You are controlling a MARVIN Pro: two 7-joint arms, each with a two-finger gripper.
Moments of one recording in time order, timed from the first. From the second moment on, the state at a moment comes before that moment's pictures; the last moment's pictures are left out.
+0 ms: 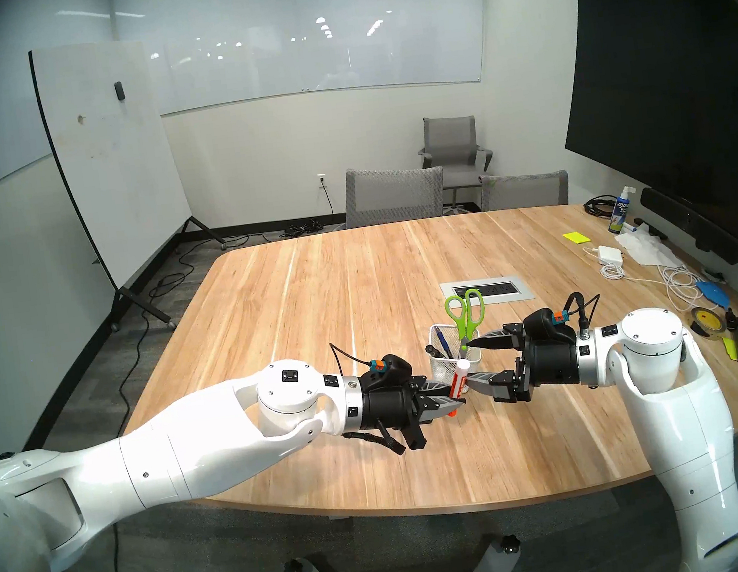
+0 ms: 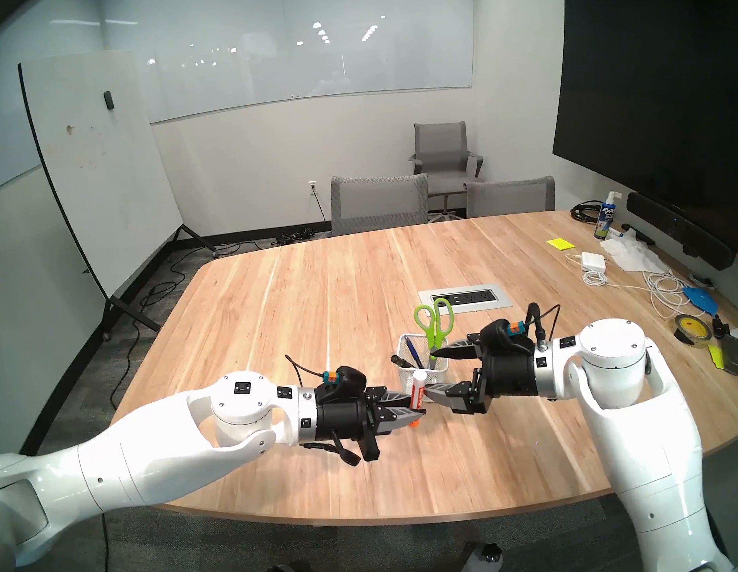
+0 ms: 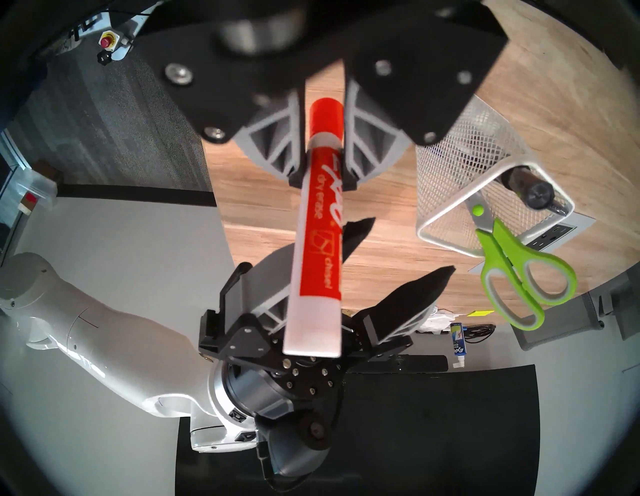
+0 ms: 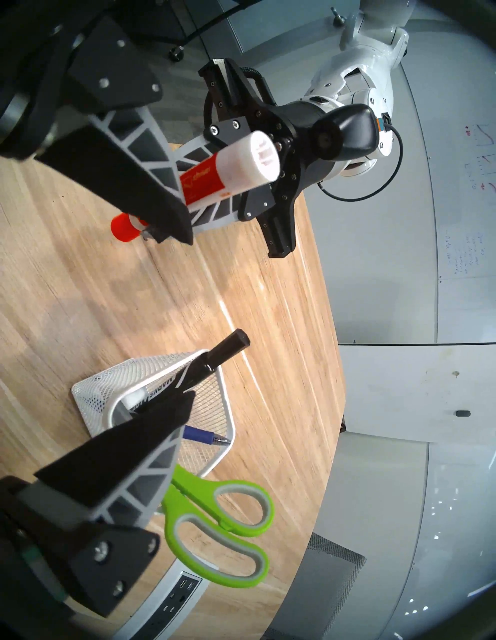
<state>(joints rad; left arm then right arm) 0.83 -0.80 -0.29 -1.71 -0.85 0.04 -0.47 -1.58 -1.15 1.73 -1.83 0.06 0.45 1.21</state>
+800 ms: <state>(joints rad) 0.88 -0.67 -0.30 -1.80 -0.86 0.02 -0.40 -1.55 -1.09 1.74 -1.81 0.12 0.45 1.39</state>
